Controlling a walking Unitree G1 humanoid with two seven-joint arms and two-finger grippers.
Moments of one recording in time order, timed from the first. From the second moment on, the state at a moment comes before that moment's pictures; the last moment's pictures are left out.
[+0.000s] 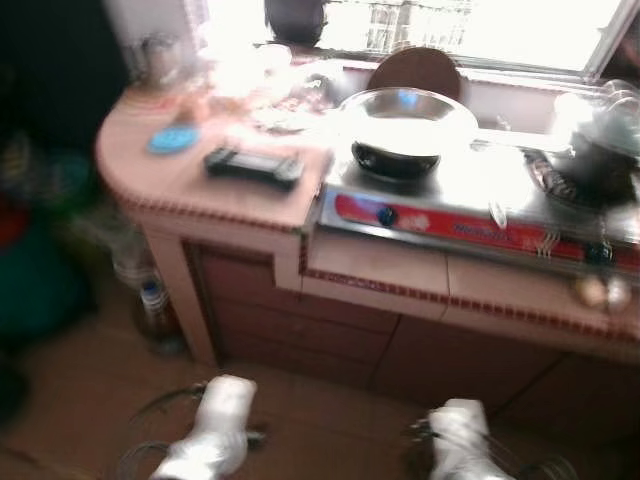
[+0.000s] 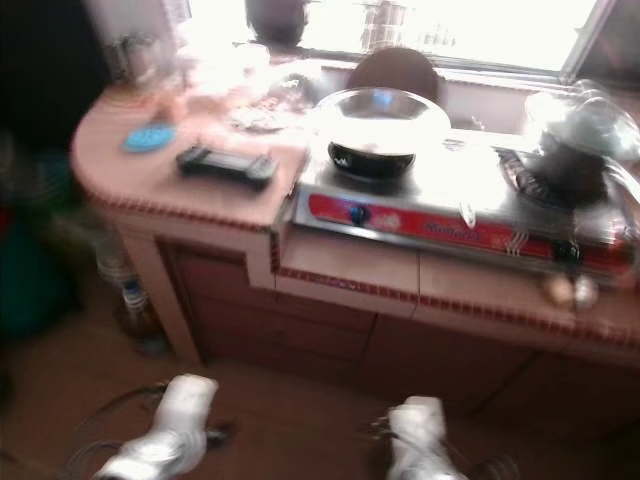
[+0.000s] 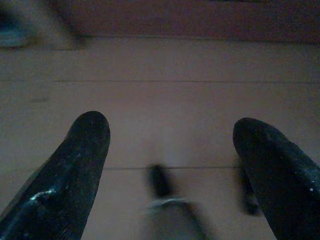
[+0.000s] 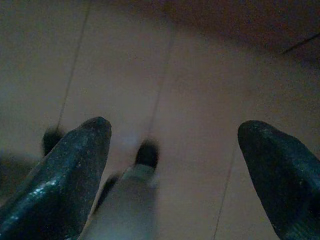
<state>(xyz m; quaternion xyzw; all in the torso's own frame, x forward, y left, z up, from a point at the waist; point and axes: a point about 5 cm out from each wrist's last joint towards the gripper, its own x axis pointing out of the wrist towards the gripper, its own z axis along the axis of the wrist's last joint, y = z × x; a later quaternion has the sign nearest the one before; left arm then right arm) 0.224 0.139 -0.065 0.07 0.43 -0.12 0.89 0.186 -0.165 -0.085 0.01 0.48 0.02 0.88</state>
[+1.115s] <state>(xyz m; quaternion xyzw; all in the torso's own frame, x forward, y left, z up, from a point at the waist) 0.269 0.134 -0.017 0.15 0.23 -0.22 0.94 0.237 -0.189 -0.041 0.06 0.29 0.02 0.95</state>
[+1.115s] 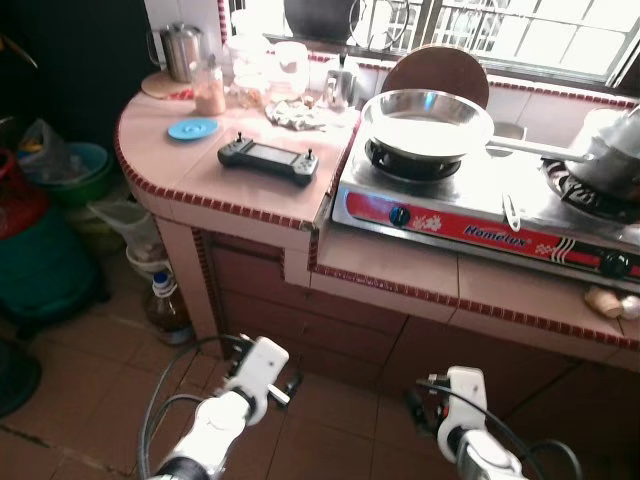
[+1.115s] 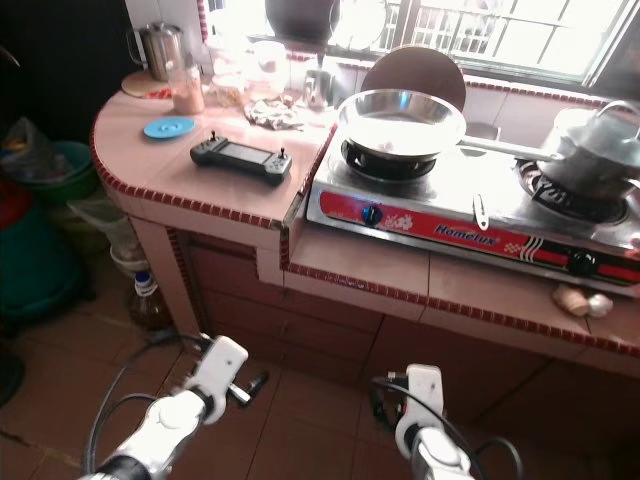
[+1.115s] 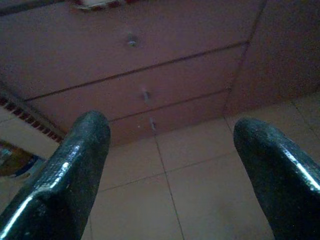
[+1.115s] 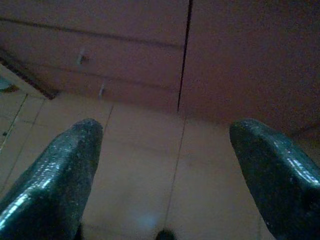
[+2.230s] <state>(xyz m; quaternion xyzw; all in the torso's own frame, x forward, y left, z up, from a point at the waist) 0.196 0.204 0.013 0.07 0.12 -0.13 0.98 0.197 -0.190 0.047 0.01 0.11 -0.03 0.99</state>
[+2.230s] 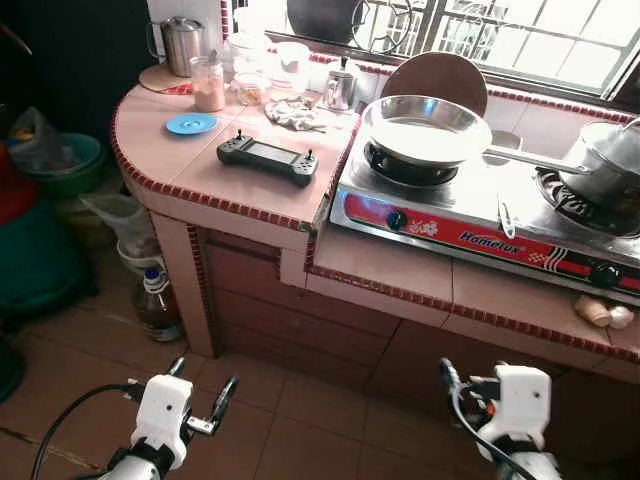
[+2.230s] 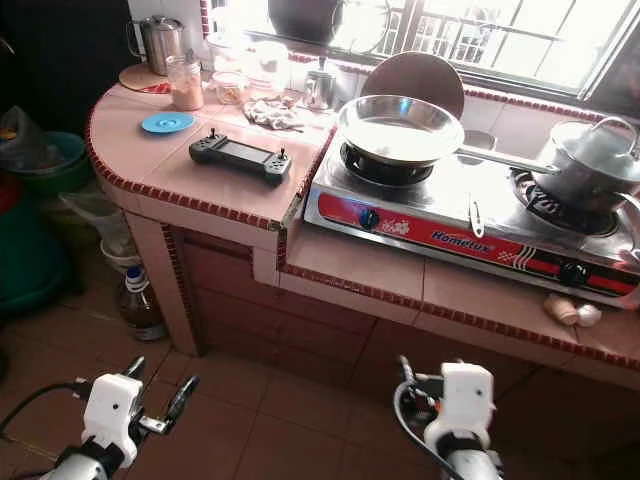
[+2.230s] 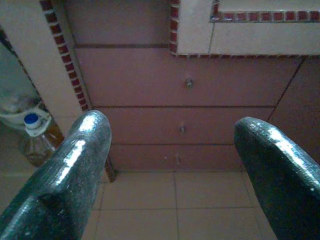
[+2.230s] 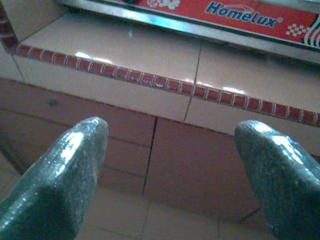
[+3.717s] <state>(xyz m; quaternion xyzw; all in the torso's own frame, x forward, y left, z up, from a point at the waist) 0.236 0.172 0.087 0.09 0.10 -0.22 0.97 0.219 -0.162 0.038 0.02 0.10 -0.07 0.99</state>
